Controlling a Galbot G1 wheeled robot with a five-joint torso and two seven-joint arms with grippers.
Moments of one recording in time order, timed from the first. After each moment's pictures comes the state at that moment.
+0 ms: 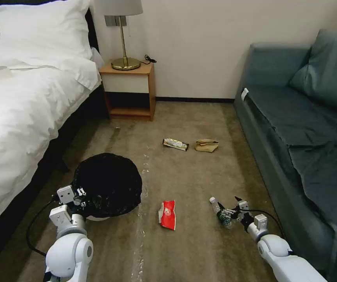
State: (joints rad) left arm 1.43 -1.50 -0.65 -2.05 -0.25 0.31 -0.33; right arm -1.04 1.07 0.20 1.03 0.47 0.22 -0.29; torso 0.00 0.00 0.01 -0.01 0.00
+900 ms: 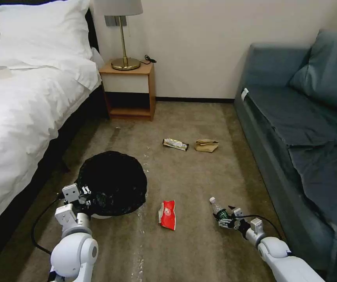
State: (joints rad) left arm 1.44 -1.51 -0.62 -2.08 -0.22 0.32 -0.34; right arm -0.99 1.11 0.18 0.91 0.36 0.22 -0.41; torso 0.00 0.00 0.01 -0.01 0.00
